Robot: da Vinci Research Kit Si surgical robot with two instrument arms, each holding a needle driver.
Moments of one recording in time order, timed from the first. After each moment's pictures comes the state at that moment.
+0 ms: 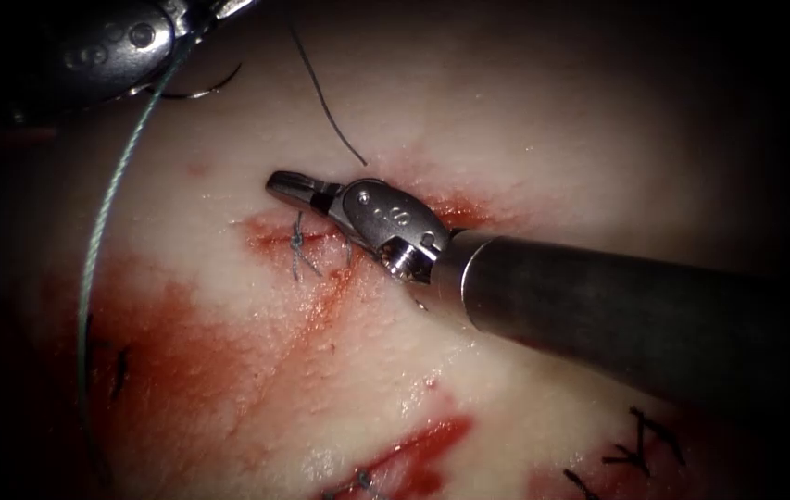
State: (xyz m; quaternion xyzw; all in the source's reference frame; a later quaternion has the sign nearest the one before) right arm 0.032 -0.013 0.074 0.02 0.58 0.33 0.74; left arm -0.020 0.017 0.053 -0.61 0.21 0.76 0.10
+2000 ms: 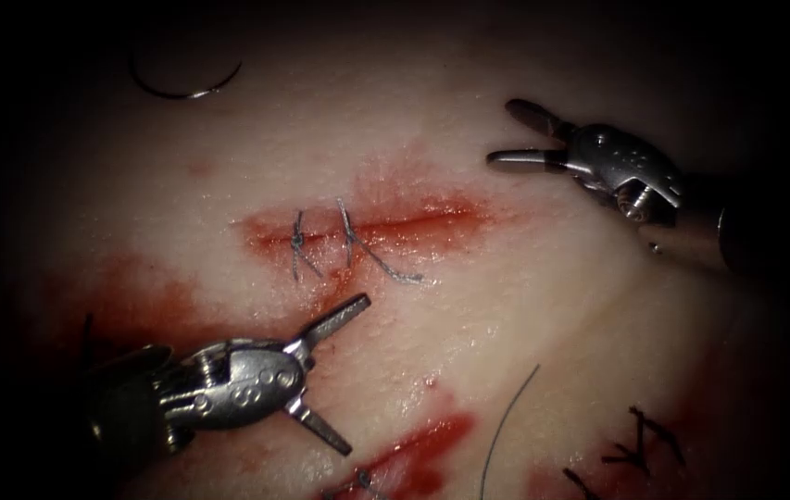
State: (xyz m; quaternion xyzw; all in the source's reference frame) right arm 0.010 -0.007 0.072 -0.01 0.54 0.38 0.75; left arm -0.026 -0.004 0.067 -0.48 -0.06 0.88 0.04
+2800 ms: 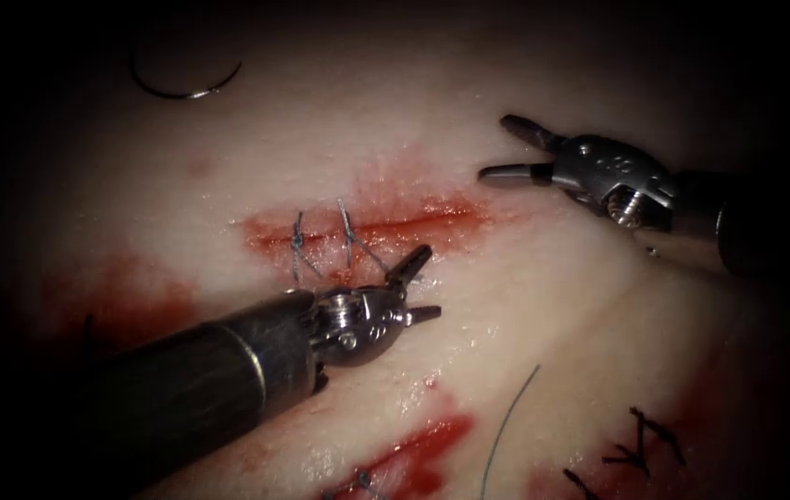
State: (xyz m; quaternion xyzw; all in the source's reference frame) right arm 0.013 -0.009 0.070 -0.04 0.48 0.35 0.80; left arm -0.033 -0.002 0.074 -0.25 0.13 0.96 0.06
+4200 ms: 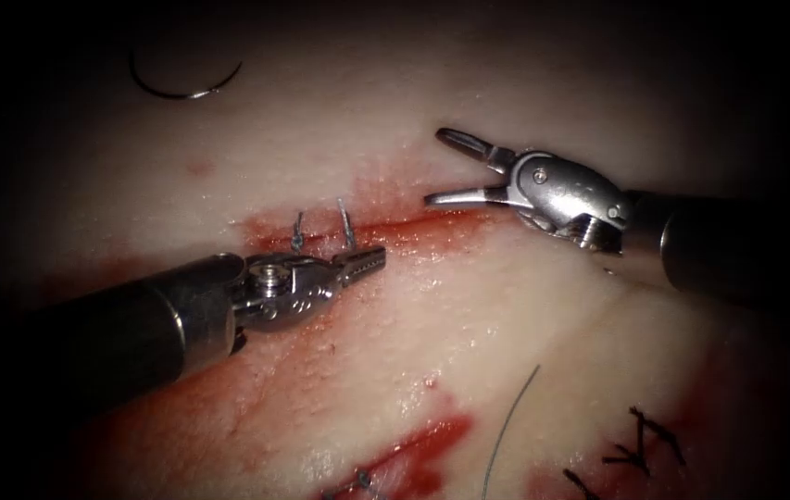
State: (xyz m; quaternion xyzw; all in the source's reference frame) right arm 0.017 -0.011 0.073 0.03 0.63 0.14 0.77; left arm -0.026 0.001 0.076 -0.38 0.09 0.92 -0.09
